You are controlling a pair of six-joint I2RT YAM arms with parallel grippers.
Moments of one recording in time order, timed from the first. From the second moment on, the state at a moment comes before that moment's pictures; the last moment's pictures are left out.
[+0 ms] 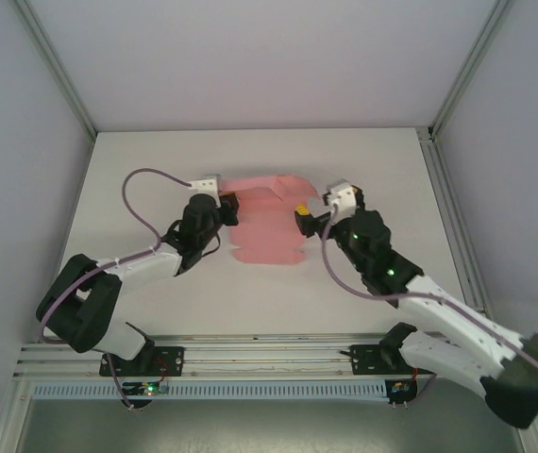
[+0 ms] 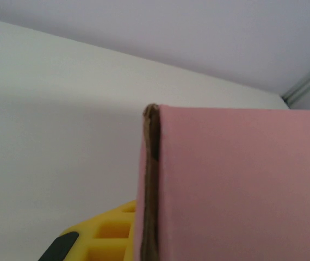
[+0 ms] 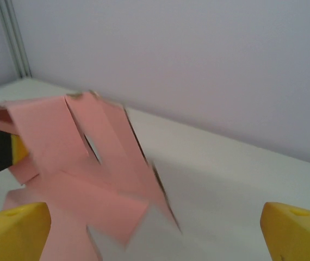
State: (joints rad) left arm -0.49 1.47 0.70 0.44 -0.09 -0.54; right arm 0.66 0.88 0.61 0.11 0.26 0.00
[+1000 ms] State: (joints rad) left arm -0.35 1.60 0.66 0.73 0.46 -0.78; right arm 0.42 1.22 0.68 0.32 -0.41 0.41
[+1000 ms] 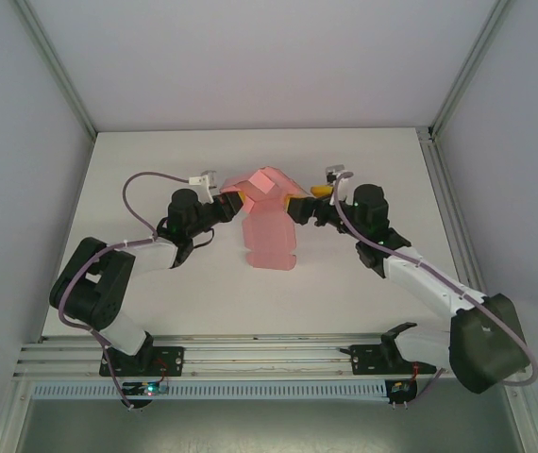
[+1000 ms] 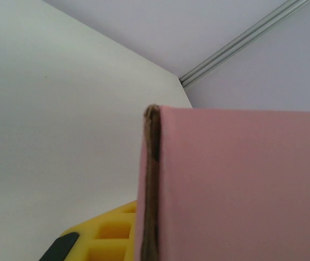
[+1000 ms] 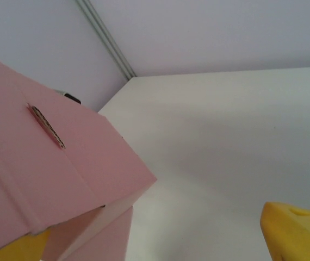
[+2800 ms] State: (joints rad) left arm -0.35 1.60 0.69 0.63 0.54 -0.68; right arm 0.56 1.25 1.05 -0.29 -0.48 0.01
